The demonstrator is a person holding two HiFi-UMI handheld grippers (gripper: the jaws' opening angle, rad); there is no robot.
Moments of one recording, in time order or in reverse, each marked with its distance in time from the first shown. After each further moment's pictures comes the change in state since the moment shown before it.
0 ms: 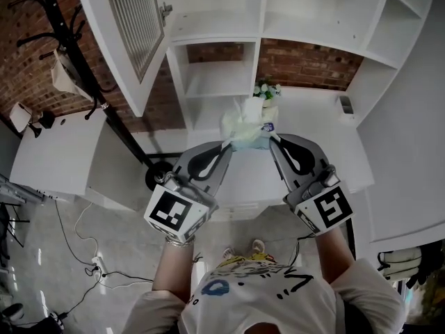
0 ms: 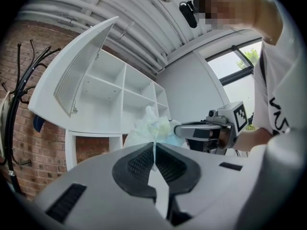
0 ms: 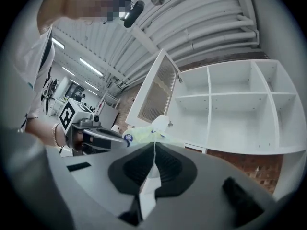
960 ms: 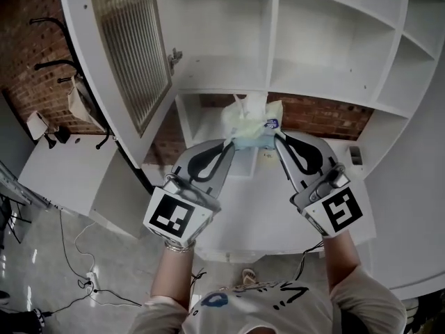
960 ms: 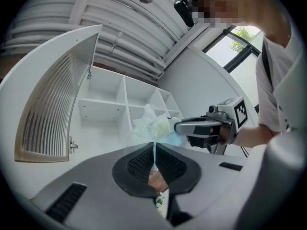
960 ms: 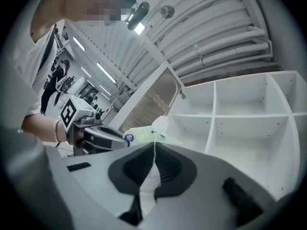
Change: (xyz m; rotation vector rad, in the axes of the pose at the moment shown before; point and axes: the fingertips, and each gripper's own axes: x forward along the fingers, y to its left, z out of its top) left arm 0.082 0.051 0.081 0.203 -0.094 0.146; right arm 0.049 -0.102 0.060 -0.162 -0.182 0.083
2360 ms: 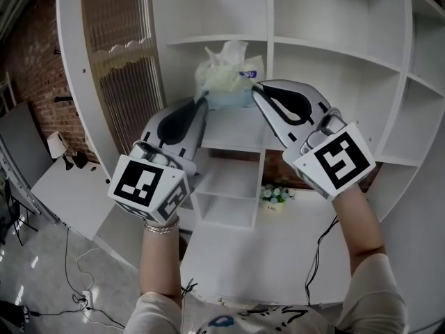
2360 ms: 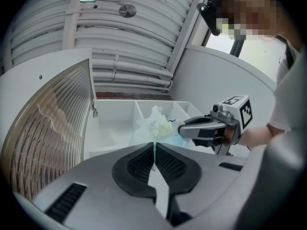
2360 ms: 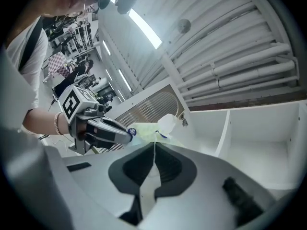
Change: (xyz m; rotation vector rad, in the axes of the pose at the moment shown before) left arm 0.078 0.089 0.123 0.218 -0.169 0.248; right arm 0.082 -0.120 0.091 -0.244 -0.218 0.091
